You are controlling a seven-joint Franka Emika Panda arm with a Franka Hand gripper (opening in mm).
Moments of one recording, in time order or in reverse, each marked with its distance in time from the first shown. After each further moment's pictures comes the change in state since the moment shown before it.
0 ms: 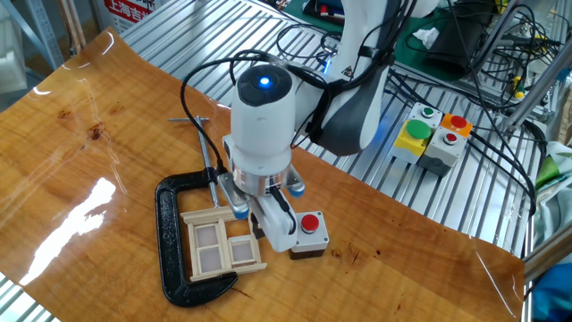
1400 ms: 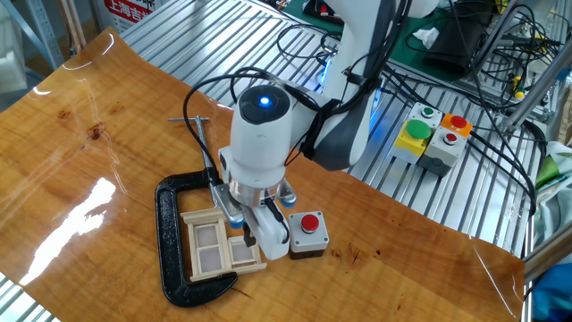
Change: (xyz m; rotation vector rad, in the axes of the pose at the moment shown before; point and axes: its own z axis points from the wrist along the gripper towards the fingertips) arm -0.008 -0.014 0.041 0.012 -0.053 -0.029
